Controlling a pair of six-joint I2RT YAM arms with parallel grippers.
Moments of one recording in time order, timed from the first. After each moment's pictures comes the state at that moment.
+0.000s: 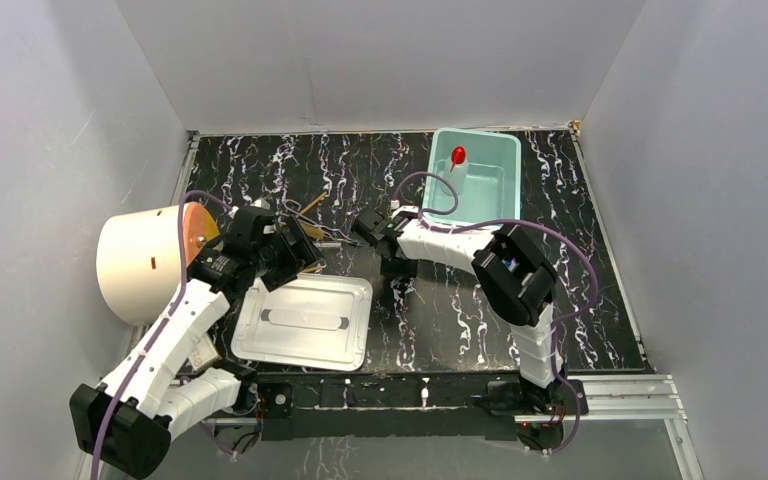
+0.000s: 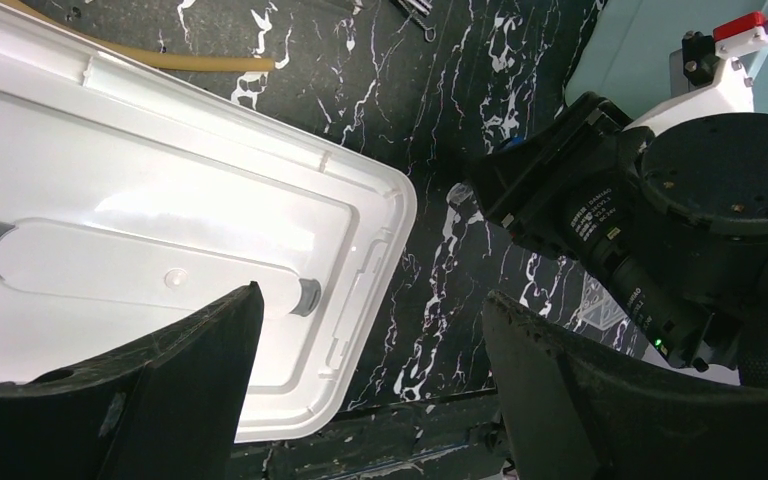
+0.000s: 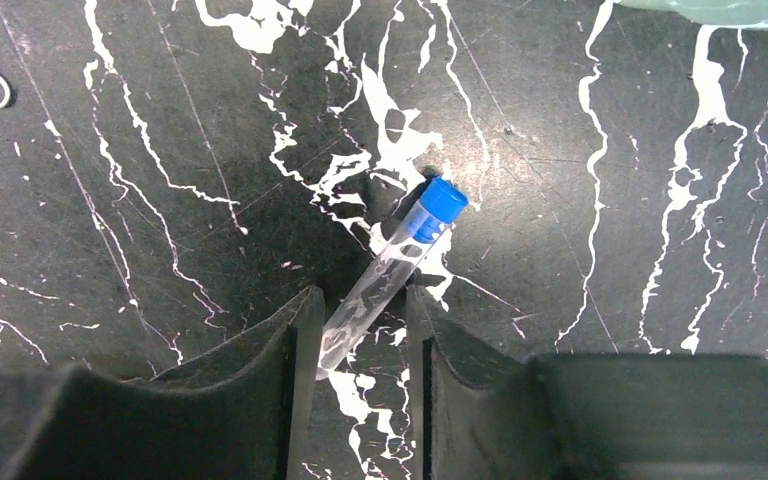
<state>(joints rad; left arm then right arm) -0.40 0.99 0.89 -0.75 0.04 -0.86 0.91 2.01 1.45 -0.83 0.41 0.96</state>
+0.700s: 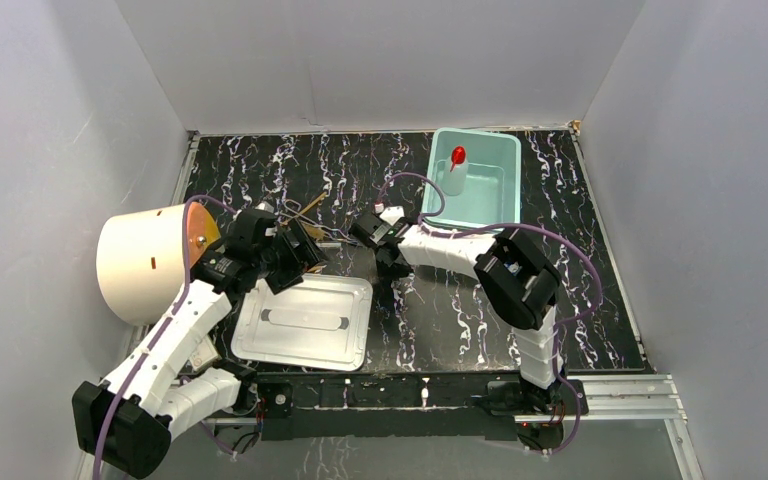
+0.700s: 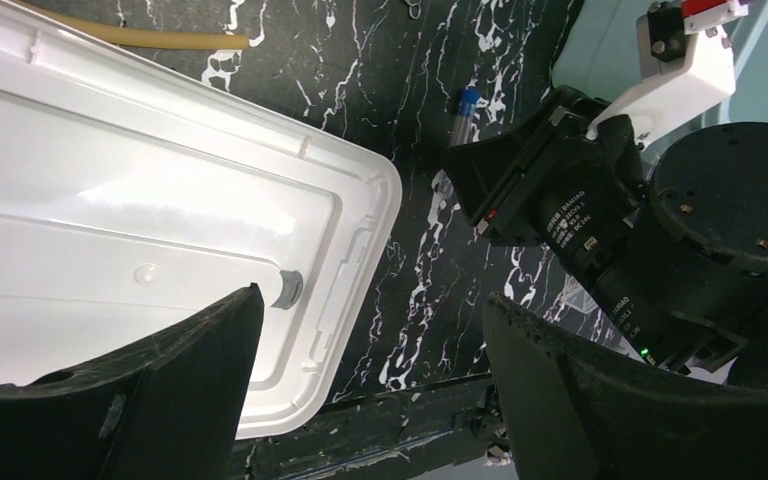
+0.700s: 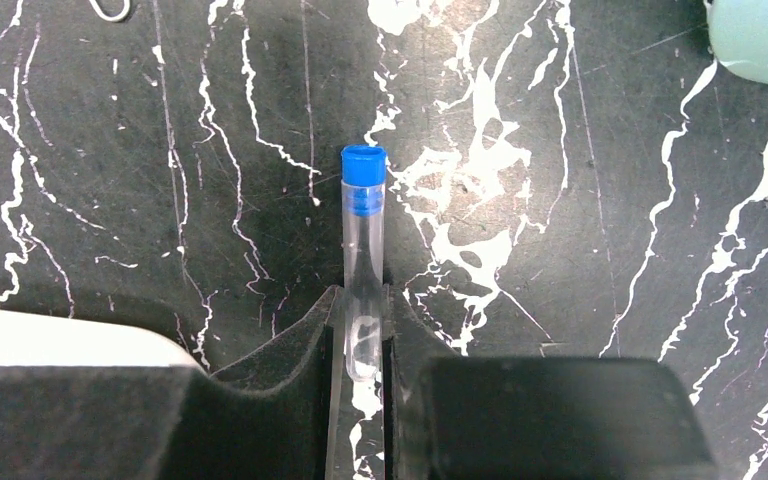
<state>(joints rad) -0.40 0.99 0.86 -0.71 0.10 -0.89 0.94 1.98 1.40 -0.69 0.36 0.75</state>
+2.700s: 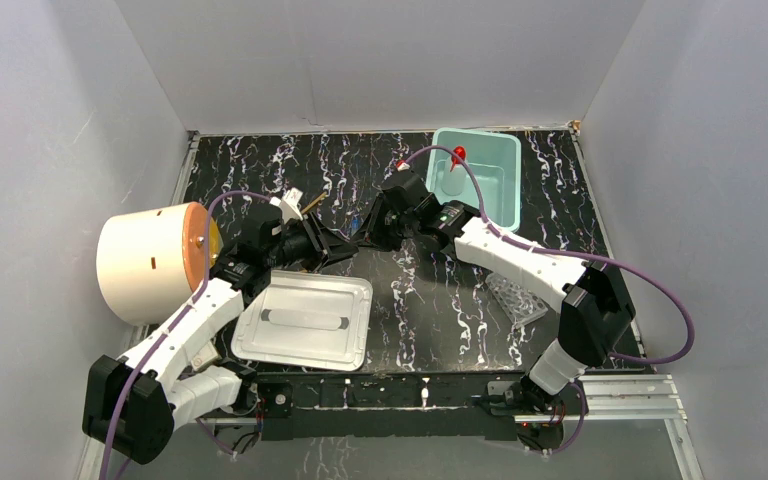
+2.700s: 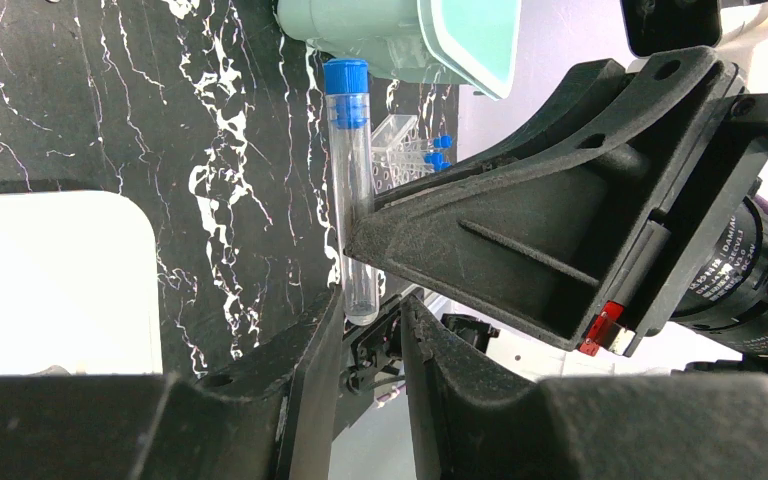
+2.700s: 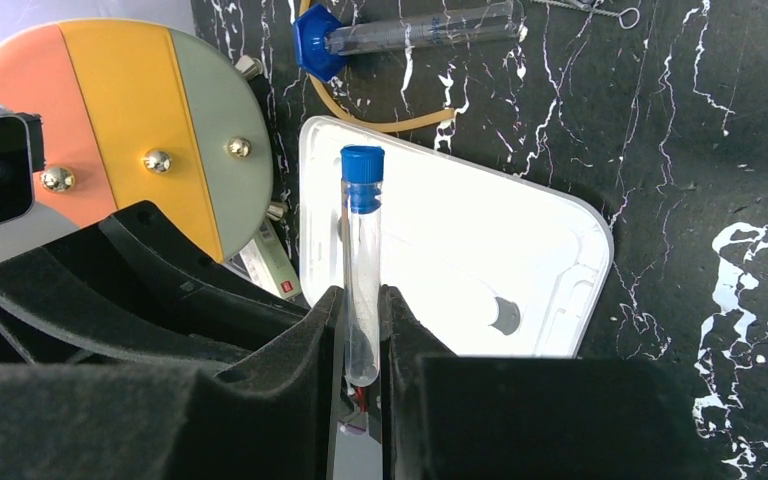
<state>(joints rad) -0.42 1.07 0.72 -0.13 0.50 -1.02 0.88 1.60 1.33 -0.42 -0.10 1.07</state>
